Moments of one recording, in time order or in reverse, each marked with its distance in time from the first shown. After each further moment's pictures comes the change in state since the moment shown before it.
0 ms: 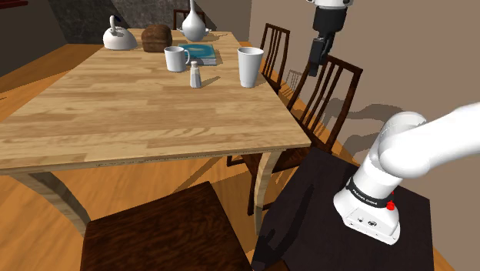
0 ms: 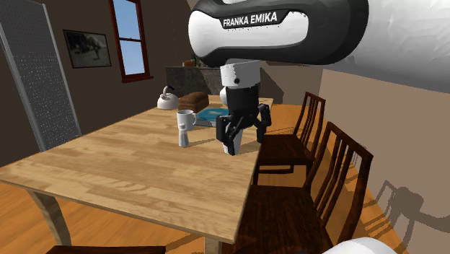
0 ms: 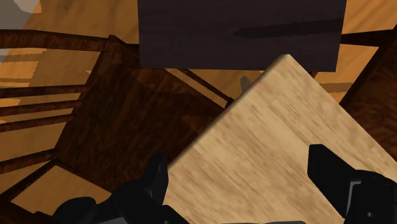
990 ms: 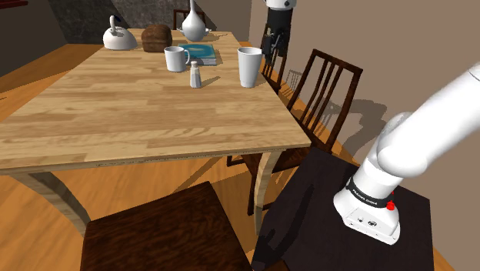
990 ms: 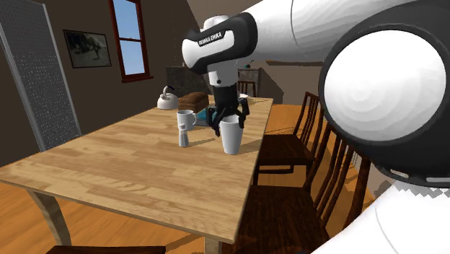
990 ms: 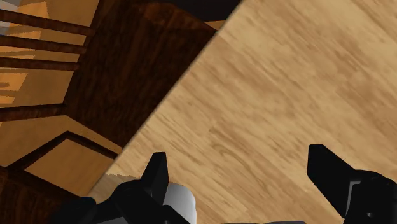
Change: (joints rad) arm -0.046 0.455 -0.022 0.285 -0.052 0.214 0.018
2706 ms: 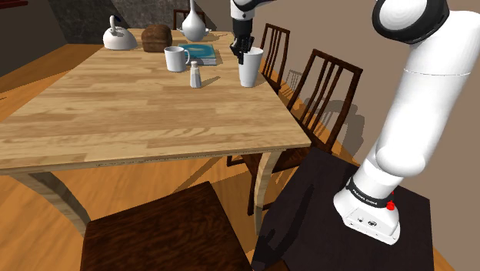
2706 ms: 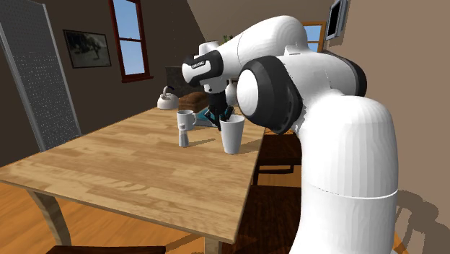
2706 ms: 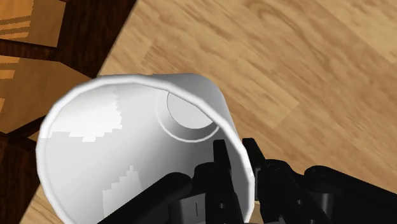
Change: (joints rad) arm -0.031 0.527 -0.025 0.475 -0.037 0.101 0.019
